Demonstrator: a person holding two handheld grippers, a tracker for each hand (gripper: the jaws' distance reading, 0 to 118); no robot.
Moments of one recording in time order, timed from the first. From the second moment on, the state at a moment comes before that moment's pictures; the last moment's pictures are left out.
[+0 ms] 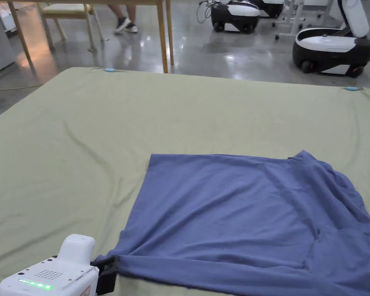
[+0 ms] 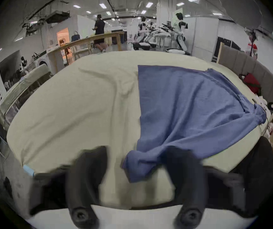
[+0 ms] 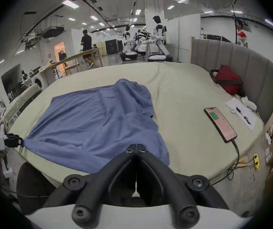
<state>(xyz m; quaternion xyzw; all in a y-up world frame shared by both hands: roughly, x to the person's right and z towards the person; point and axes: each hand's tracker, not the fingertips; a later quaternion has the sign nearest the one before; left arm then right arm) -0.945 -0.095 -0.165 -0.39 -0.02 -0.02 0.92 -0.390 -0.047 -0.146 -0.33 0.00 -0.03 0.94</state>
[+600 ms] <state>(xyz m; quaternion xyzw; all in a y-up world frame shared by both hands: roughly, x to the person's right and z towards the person) -0.921 -0.071 -0.169 -0.39 -0.02 -0.02 0.92 -0.346 -0.115 -0.171 -0.39 0.07 -0.08 0.91</state>
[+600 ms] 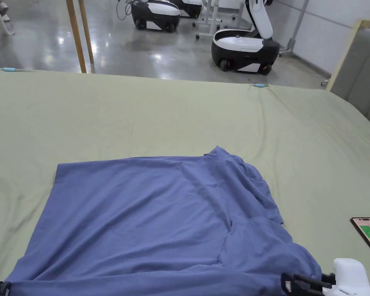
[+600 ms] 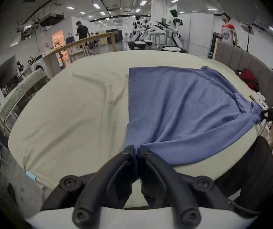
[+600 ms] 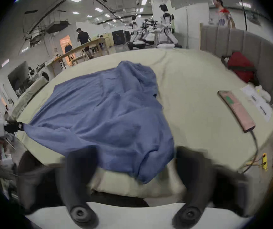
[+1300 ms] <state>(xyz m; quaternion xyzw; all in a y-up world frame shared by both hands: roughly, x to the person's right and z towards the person) -0.904 -0.035 -0.384 -0.38 -0.02 -0.11 0.92 -0.364 -0.023 -0.364 -0.32 0.02 -0.02 0.95</state>
